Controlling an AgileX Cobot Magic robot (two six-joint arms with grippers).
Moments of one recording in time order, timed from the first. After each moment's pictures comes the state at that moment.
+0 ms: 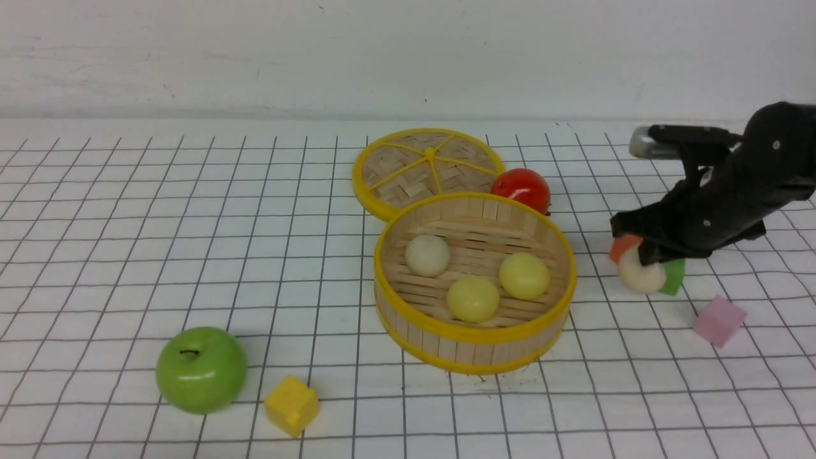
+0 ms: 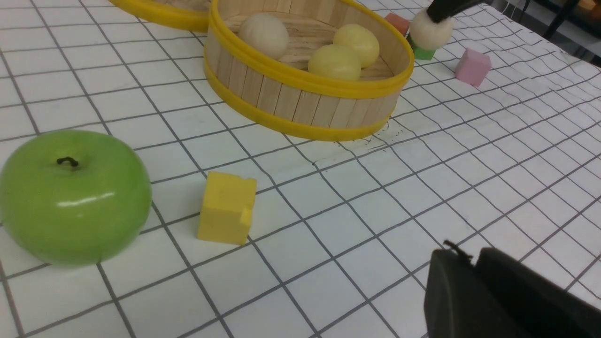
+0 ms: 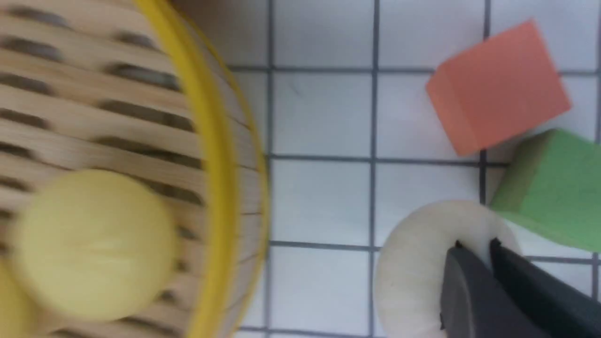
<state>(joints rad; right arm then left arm) 0.11 1.81 -1.34 0.19 0.61 -0.06 -0.68 0.26 -0.13 -0.12 0.21 -0.15</state>
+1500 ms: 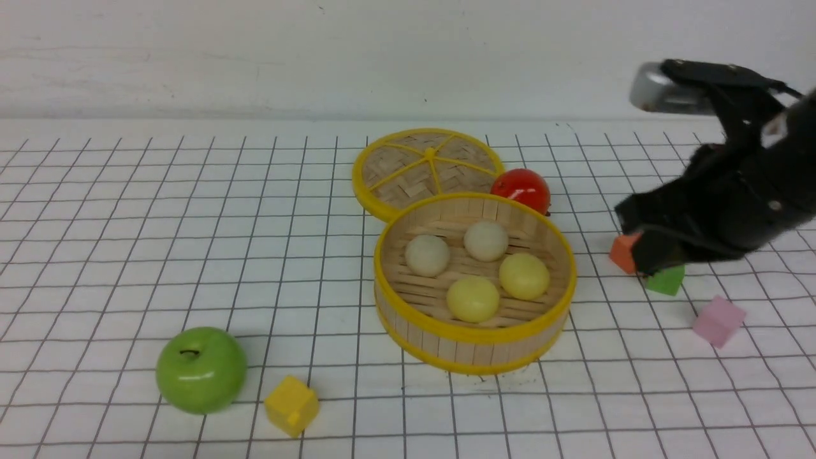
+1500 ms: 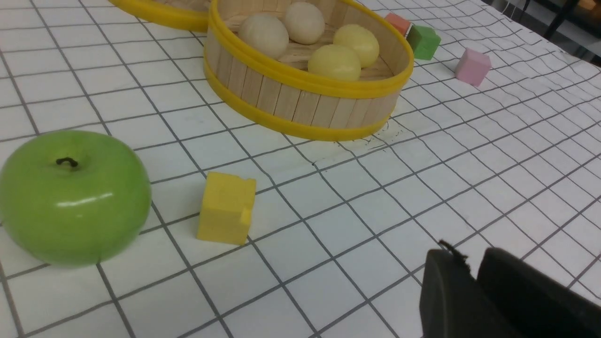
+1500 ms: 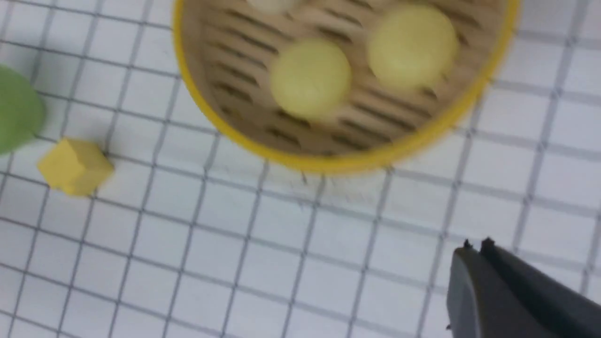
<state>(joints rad) 0.30 1.38 -1.22 0.24 0.95 0.02 -0.68 0.26 -0.13 -0.12 0.21 -0.15</state>
